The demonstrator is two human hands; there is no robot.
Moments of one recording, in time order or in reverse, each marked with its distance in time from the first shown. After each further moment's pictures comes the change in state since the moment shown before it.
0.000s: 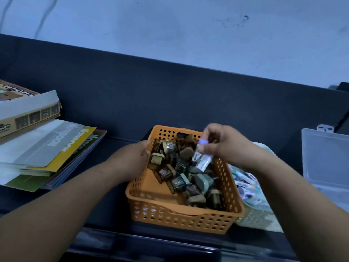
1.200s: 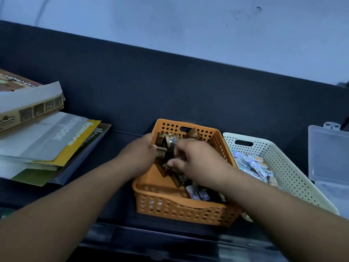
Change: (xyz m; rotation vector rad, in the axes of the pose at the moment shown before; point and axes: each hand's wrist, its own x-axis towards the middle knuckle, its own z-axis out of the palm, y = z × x) left_hand 0.007 -0.009 0.004 -0.185 0.033 -0.011; right_hand -0.008 -0.048 0.075 -0.425 -0.103 -0.116
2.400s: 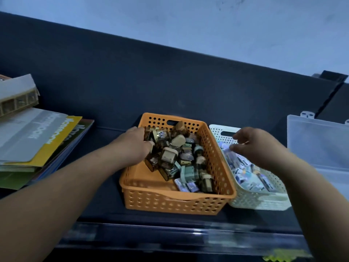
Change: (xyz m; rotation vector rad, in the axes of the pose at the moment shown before) left_hand 0.008 0.013 -0.001 0.259 -0.090 0.008; right_hand -0.056 0.098 -0.061 0.000 0.179 0.590
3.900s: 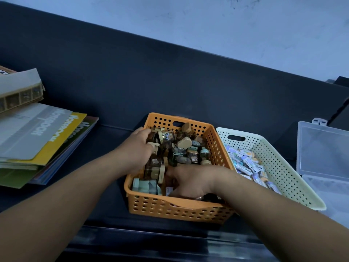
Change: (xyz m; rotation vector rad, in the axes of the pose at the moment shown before) left_hand -0.005 -0.009 0.004 -0.306 -0.038 0.009; right_hand -0.004 -0.097 0.095 -0.185 -0.914 -0.335
